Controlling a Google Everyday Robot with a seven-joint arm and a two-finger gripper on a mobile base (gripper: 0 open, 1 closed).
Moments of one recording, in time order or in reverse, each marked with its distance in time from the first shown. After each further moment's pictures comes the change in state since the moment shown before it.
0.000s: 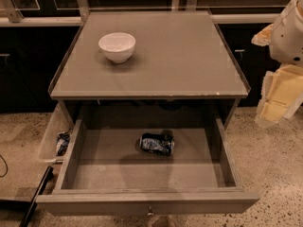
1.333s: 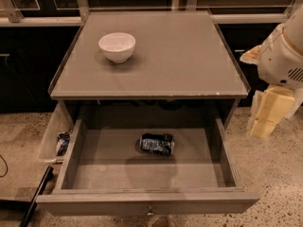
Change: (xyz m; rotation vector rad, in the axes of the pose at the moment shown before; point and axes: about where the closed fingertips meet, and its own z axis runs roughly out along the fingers) arm -0.002 0.019 0.032 -0.045 -0.037 -0.021
